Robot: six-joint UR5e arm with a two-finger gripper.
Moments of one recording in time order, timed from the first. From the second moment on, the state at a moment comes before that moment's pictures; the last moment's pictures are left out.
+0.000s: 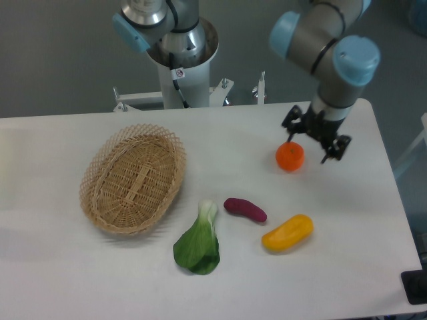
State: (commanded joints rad) arm 2.69 -1.86 -1.74 -1.13 1.49 1.48
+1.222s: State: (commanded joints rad) arm 2.53 -1.98 -1.81 -0.95 1.47 1.73
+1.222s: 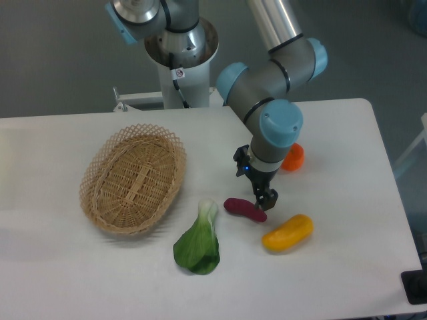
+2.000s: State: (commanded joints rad) arm 2.49 -2.05 -1.81 -0.88 1.47 1.72
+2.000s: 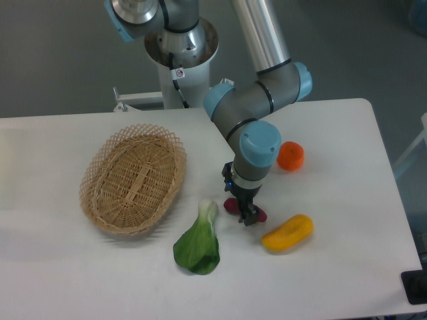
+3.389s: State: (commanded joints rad) arm 2.51 -1.91 -1.79 -0.95 1.48 1.56
